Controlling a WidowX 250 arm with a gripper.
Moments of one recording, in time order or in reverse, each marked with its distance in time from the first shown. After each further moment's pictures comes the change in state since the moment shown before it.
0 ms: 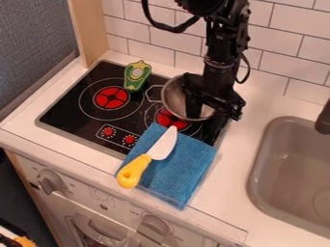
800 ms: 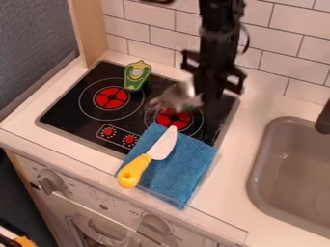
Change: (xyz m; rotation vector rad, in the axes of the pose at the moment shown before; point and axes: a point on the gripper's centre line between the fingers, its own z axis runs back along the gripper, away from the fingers) arm -0.006 0.002 0.059 -0.044 -0.089 -0.047
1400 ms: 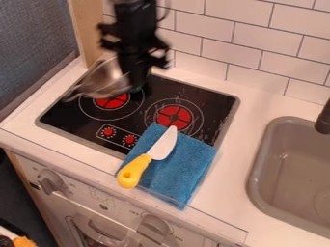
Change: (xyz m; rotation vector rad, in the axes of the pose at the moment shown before) arm -0.098 0.068 0.044 0.052 -0.013 0.217
